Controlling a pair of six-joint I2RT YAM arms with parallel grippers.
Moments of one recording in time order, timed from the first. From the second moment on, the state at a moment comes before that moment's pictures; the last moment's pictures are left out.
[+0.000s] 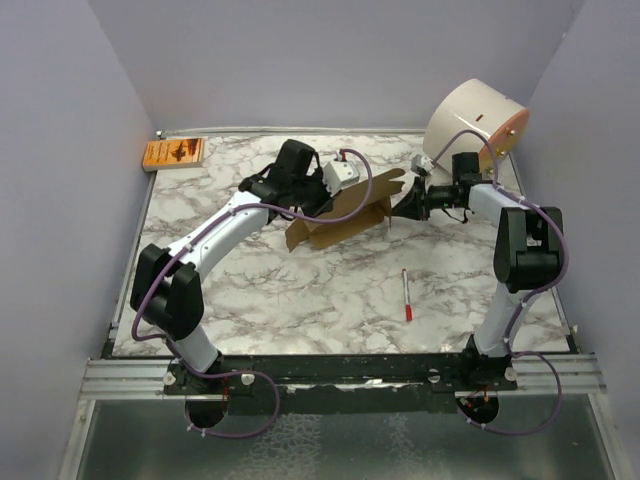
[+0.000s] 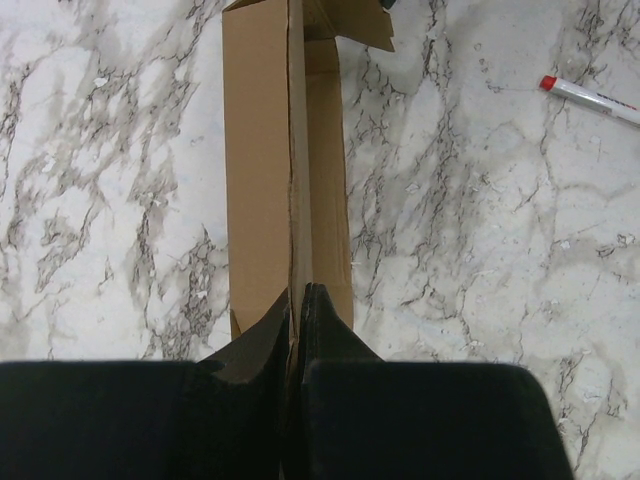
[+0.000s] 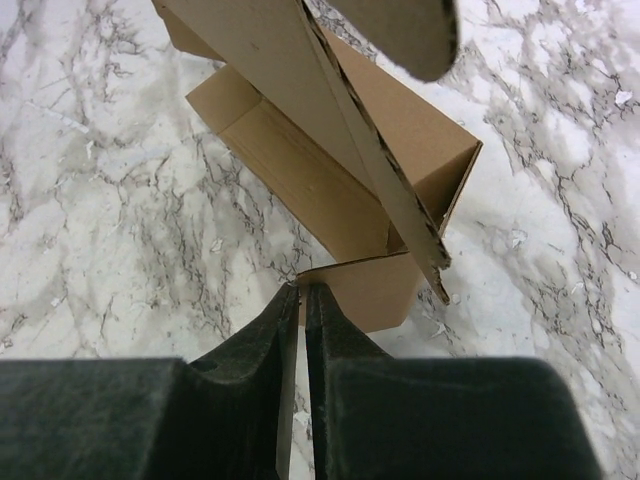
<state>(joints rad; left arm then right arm) -0.57 1.65 1.42 -0.49 0.40 0.44 0.01 1.92 1.26 -0.35 -1.23 -0.83</state>
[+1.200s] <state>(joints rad) -0.58 1.65 1.42 -0.49 0.39 0.45 0.01 1.92 1.26 -0.33 -1.07 -0.92</state>
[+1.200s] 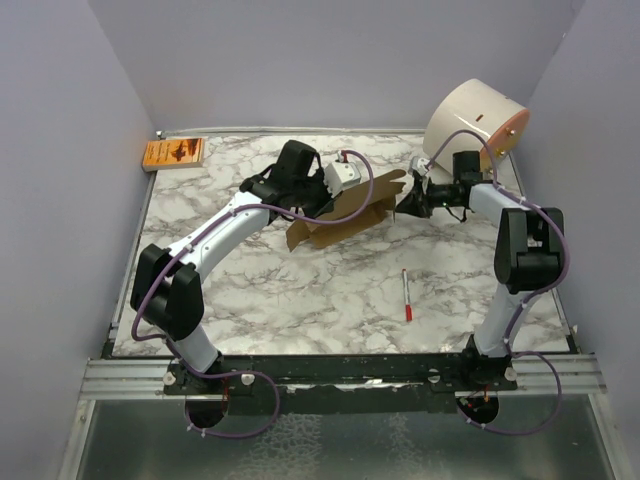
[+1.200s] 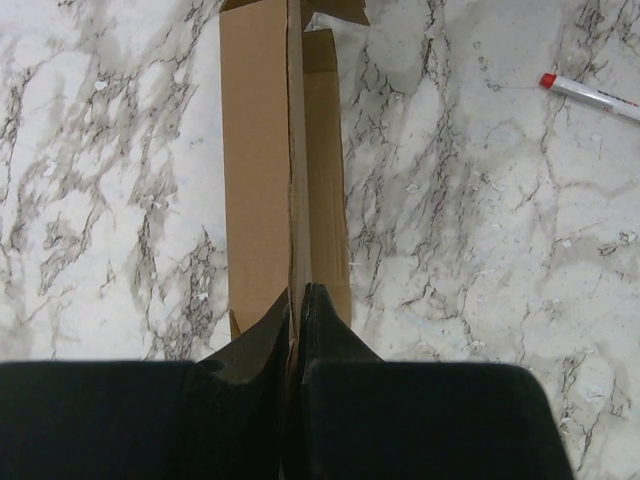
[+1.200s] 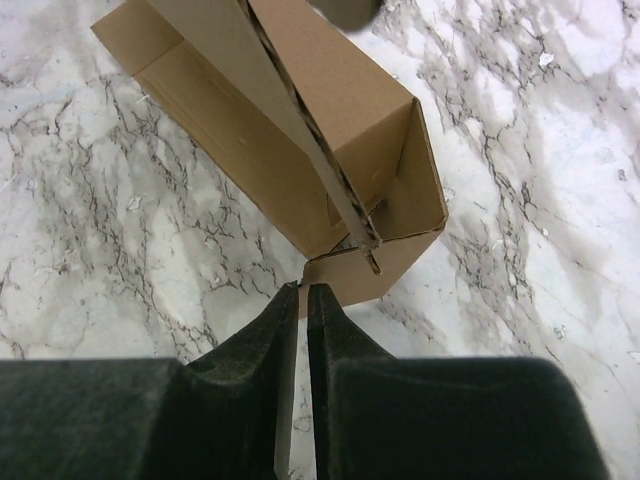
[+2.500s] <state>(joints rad) -0.58 1.65 1.42 -0.49 0.39 0.43 -0.03 1.85 1.09 -0.02 -1.03 -0.74</state>
